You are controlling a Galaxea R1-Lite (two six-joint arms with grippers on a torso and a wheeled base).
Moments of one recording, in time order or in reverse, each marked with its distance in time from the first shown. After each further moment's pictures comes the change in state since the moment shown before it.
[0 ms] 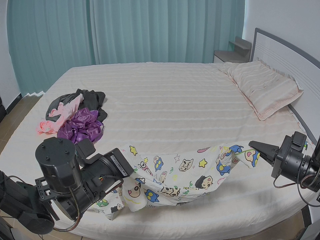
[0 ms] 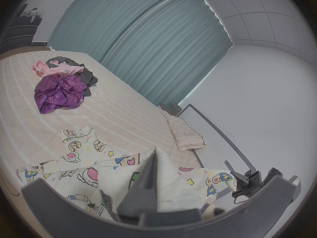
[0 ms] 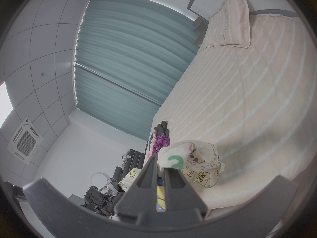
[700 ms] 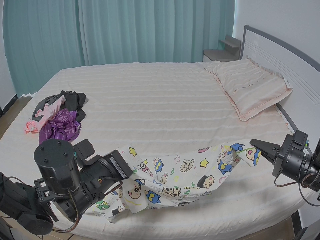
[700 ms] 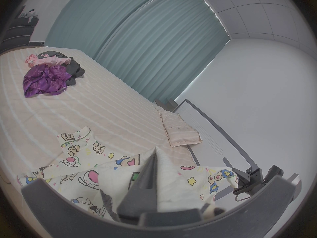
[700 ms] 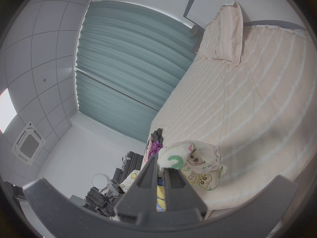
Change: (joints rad) left arm -0.001 -0.008 0.013 -0.002 0.002 0.011; right arm -0.001 -0.008 -0.006 0.001 -0.001 -0.004
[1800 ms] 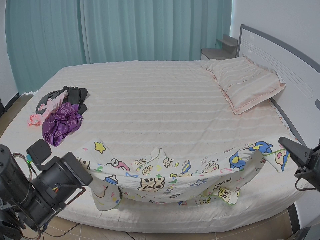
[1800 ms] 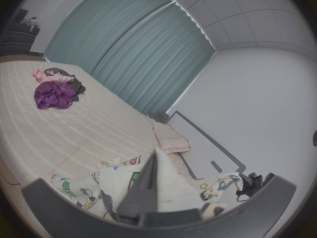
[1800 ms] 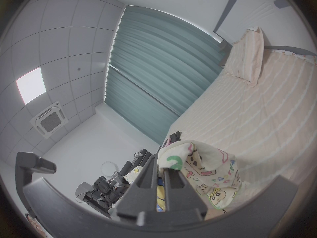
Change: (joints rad) left arm -0.044 -0.303 0.127 0.017 0.086 0.098; right arm 0.069 -0.306 0.068 0.017 0.010 -0.154
